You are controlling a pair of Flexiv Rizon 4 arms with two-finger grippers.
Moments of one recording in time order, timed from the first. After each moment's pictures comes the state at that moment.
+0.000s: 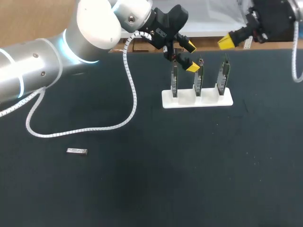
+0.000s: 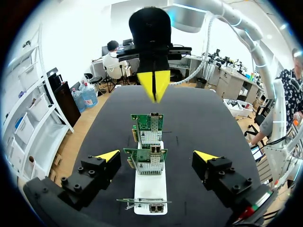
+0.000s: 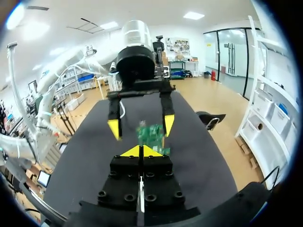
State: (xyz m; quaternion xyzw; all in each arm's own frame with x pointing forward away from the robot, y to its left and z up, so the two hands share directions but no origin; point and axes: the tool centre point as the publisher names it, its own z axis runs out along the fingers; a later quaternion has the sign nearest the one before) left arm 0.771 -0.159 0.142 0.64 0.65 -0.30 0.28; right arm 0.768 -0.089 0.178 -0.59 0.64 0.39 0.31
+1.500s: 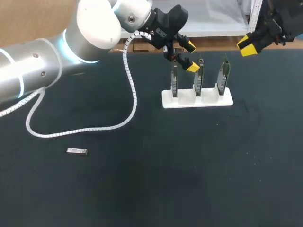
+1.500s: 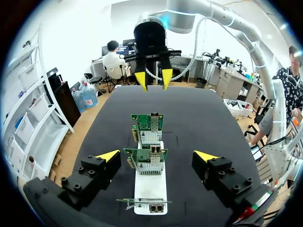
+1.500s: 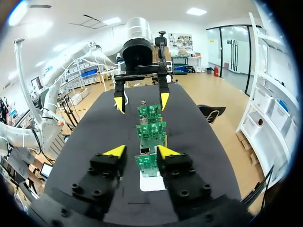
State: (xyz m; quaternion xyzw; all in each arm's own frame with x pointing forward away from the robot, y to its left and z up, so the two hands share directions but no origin) left arm 0.771 -0.159 0.142 0.64 0.65 -0.30 0.28; right arm 0.772 -0.139 0.165 -0.60 0.64 0.39 0.29
